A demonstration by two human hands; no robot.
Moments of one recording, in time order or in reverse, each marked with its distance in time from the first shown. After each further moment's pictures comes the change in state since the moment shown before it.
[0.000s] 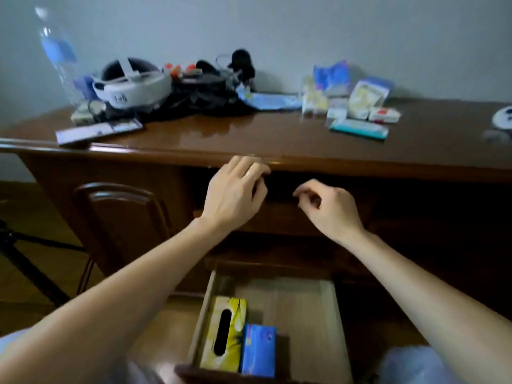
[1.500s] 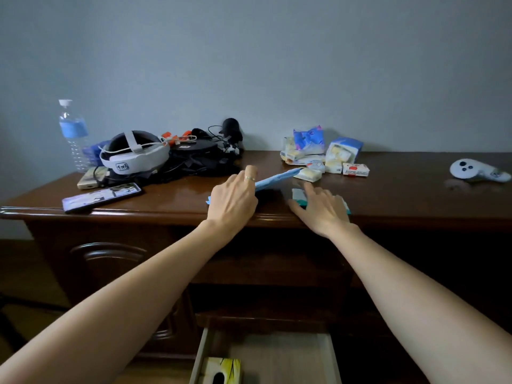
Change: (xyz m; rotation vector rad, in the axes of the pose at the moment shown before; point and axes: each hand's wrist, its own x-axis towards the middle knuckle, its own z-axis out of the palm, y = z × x) left_hand 0.108 0.003 -0.007 0.216 -0.231 -0.229; right_hand 0.107 0.021 -0.042 -0.437 -0.206 0.239
